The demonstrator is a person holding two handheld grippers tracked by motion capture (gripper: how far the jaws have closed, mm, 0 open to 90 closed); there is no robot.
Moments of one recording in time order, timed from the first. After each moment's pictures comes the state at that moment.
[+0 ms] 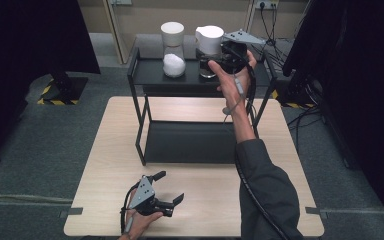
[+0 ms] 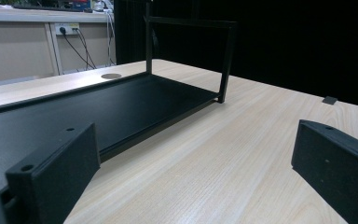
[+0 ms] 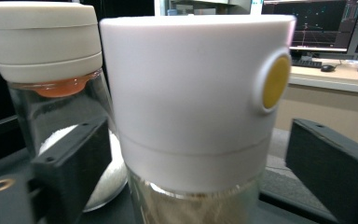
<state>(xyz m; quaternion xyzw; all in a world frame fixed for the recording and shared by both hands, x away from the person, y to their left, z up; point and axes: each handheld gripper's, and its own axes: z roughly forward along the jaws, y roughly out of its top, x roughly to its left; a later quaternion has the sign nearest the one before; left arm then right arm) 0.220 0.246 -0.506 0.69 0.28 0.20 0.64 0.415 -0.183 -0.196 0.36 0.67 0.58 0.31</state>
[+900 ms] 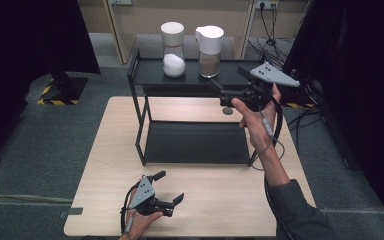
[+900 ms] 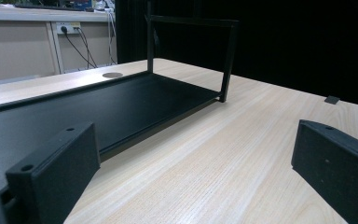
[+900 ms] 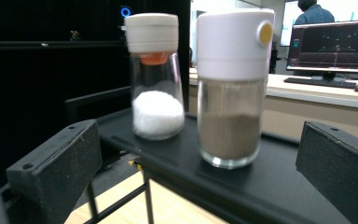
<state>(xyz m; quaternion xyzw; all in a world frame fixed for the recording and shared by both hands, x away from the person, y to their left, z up) 0.220 0.245 -0.507 0.69 0.28 0.20 0.63 0.333 -0.251 -0.241 0.30 0.65 0.64 0.28</state>
